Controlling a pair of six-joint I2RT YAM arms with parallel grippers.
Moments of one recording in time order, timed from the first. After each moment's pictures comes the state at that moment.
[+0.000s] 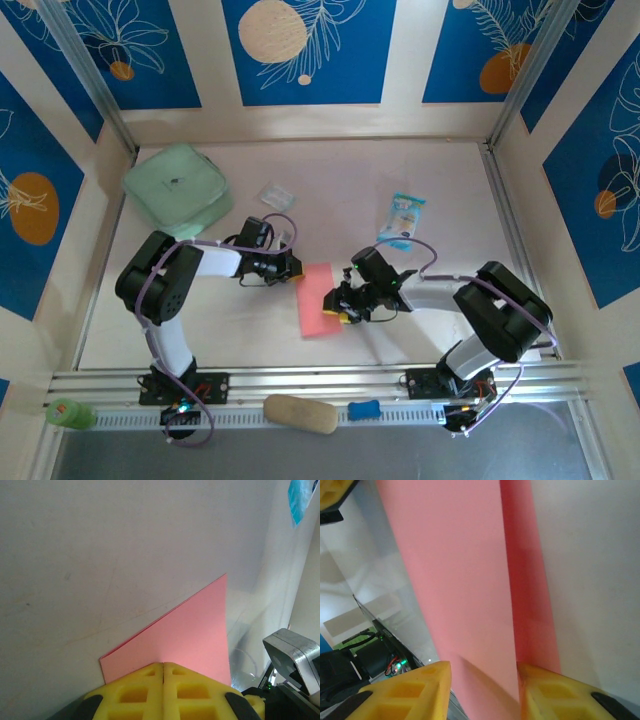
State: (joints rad) left arm -0.48 1.83 0.80 0.07 0.69 -0.75; right arm 0.70 1.53 0.54 0.01 -0.61 1.07
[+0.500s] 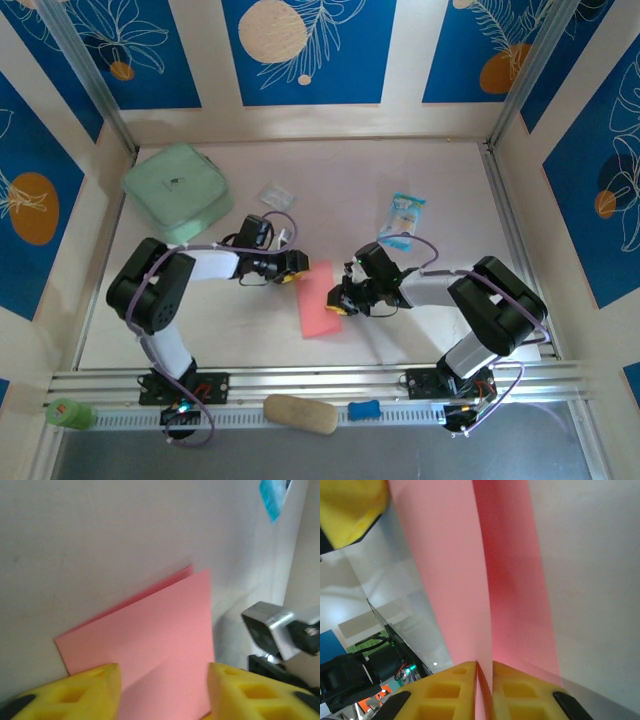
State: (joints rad) left arm -0.50 1.73 0.79 0.03 0.67 -0.76; right arm 0.66 1.56 0.53 0.09 -0.64 1.05
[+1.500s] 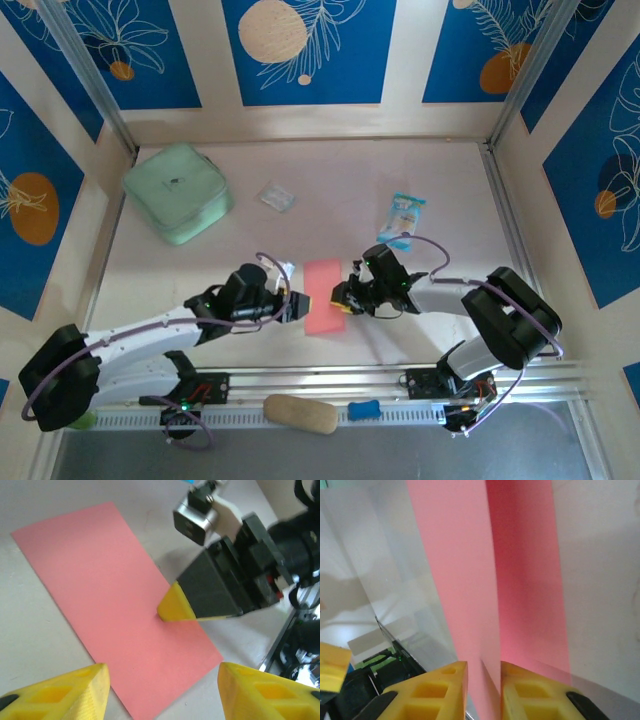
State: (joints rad) left arm -0.92 1.07 0.43 0.04 0.17 -0.57; right arm 0.63 1.47 0.48 0.11 -0.59 1.10
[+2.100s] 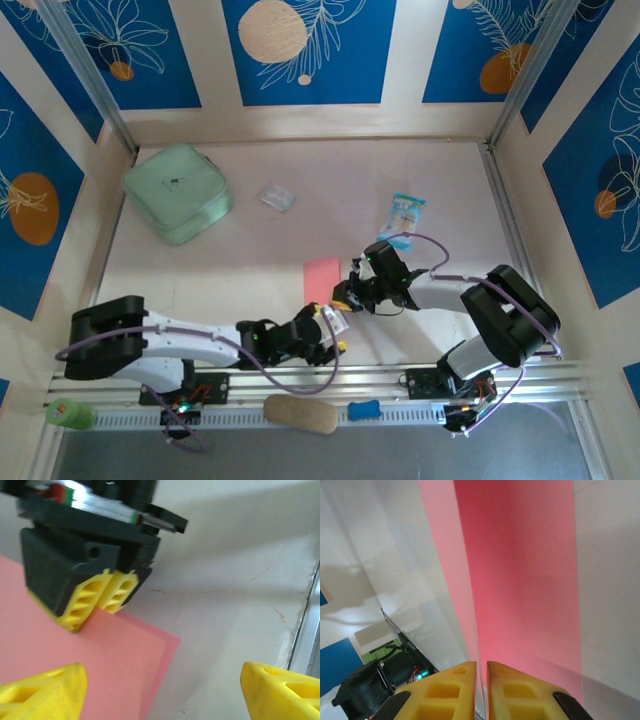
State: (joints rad) left arm -1.41 1.39 0.54 0.15 -0.36 -0.10; right arm 0.61 1.48 0.50 0.09 -0.64 1.07
